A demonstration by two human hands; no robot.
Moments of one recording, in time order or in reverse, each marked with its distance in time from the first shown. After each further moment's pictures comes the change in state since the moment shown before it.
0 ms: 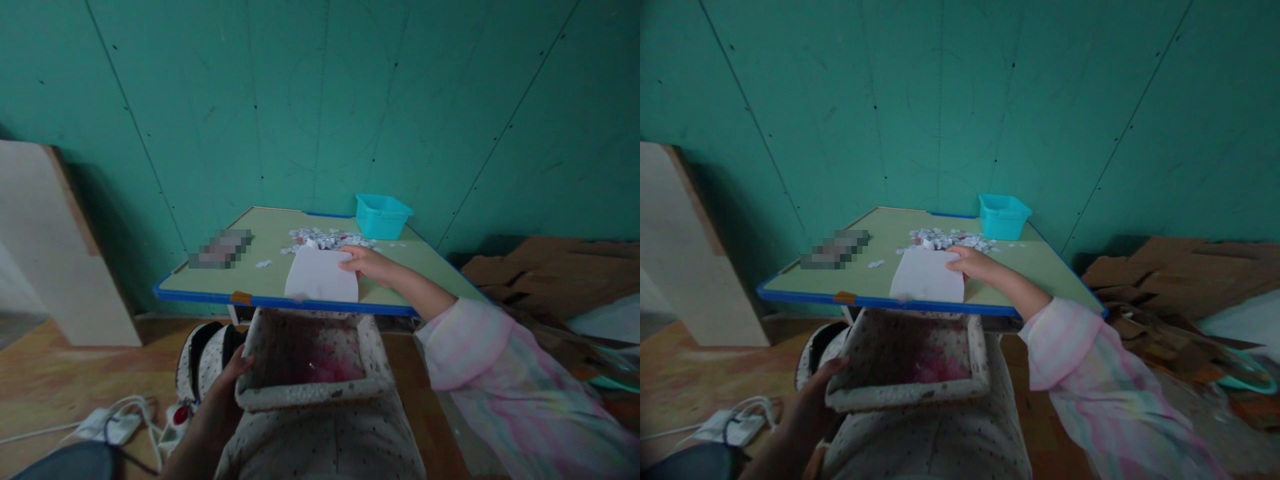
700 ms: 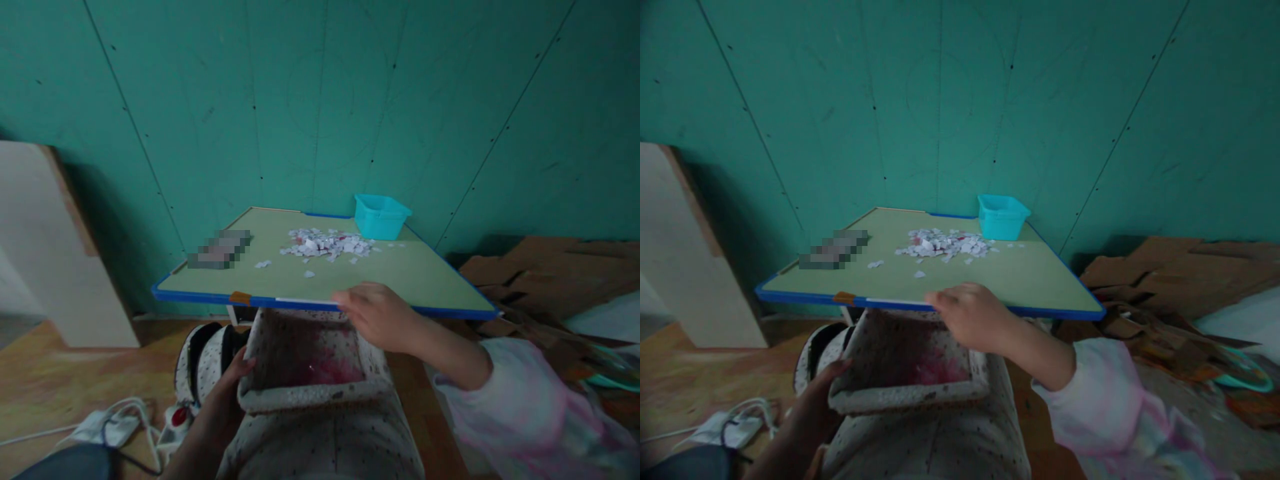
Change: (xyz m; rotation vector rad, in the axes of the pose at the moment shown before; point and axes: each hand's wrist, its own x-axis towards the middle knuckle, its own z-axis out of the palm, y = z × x) left_hand -0.003 0.001 0.004 0.001 -0.058 -0.003; right_hand -0.078 0.006 0.038 -1.130 0.149 -0.780
